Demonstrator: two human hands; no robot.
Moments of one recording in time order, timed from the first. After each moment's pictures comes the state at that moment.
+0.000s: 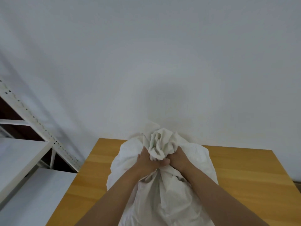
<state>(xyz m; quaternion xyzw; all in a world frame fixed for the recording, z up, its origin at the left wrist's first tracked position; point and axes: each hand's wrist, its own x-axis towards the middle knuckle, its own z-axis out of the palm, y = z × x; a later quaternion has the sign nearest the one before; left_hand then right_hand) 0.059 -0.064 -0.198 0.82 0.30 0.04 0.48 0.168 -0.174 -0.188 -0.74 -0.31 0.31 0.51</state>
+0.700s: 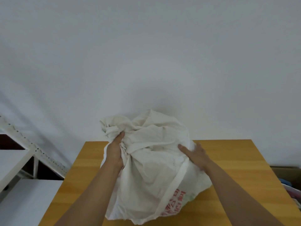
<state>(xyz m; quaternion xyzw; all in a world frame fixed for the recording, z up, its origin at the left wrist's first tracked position) 0.066 -0.029 -0.170 0.36 0.36 0.25 0.83 0.249 -0.268 -0.231 -0.86 -0.09 0.33 0.38</state>
